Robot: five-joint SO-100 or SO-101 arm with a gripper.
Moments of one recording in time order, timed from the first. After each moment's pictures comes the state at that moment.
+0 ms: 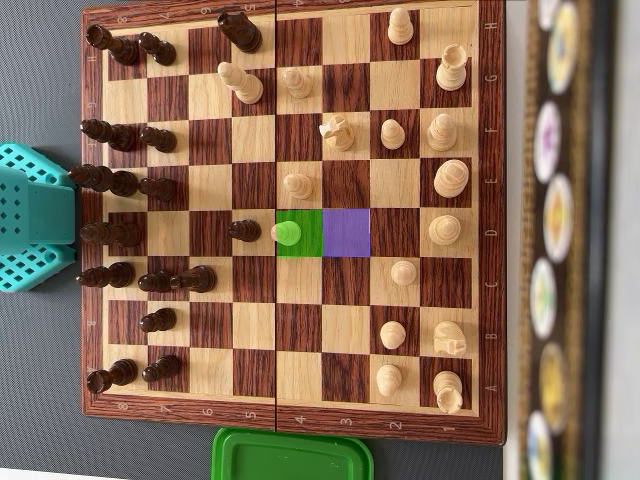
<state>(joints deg) -1.8 191.2 175.3 -28.3 85.3</state>
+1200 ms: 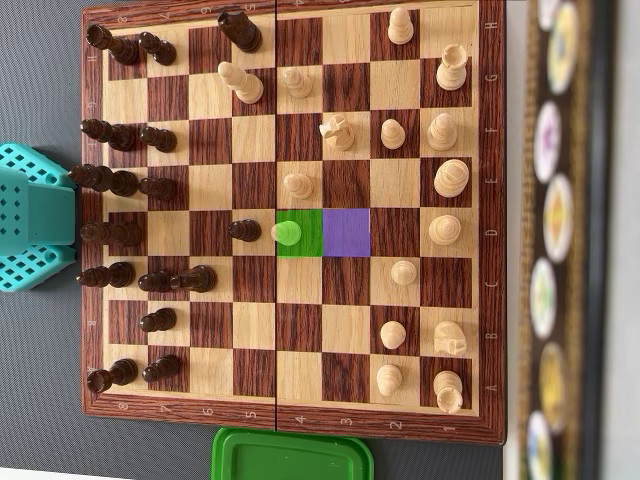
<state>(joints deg) -1.1 192.3 179.9 -95.2 85.3</state>
